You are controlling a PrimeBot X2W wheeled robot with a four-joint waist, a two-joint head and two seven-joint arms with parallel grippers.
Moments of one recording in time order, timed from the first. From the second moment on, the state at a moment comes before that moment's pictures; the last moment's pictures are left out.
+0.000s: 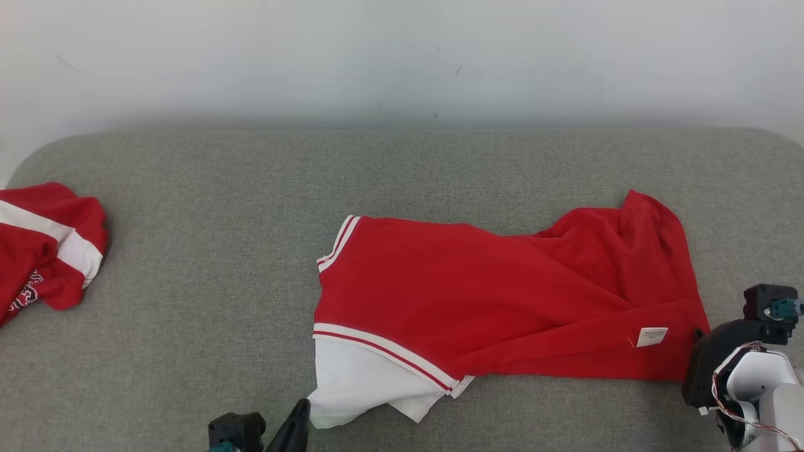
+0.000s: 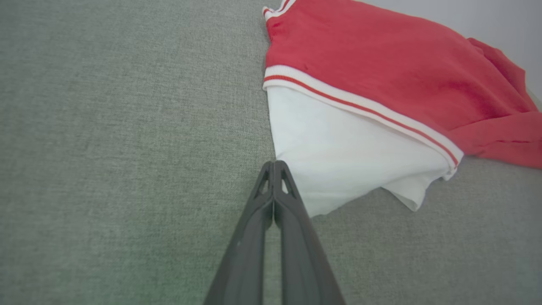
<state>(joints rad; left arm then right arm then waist) -0.16 0.28 -0.63 0.32 -0.74 0.20 -0.11 -0.33 -0.18 -0.32 0.50 -0.01 0.13 0.47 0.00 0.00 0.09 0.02</state>
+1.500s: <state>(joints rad) -0.87 0.55 -0.59 0.13 -0.47 0.06 -0.01 -0.68 -0.33 0.08 0.15 0.15 0.13 0.24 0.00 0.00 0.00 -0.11</state>
